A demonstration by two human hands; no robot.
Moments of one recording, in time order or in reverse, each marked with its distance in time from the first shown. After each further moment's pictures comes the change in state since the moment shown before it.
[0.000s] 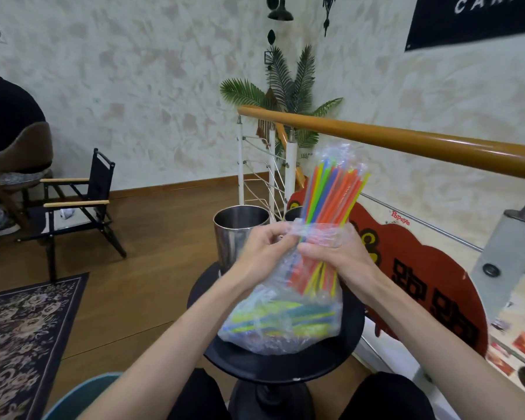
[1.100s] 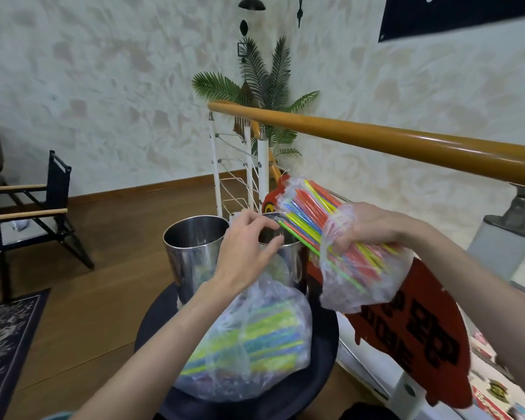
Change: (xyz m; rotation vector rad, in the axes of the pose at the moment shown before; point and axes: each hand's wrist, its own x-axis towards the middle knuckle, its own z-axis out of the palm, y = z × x) left_hand 0.076 -0.048 0.031 0.764 0.177 0.219; right_hand 0.079 -0.018 -0.137 -0.849 -0.274 0.530
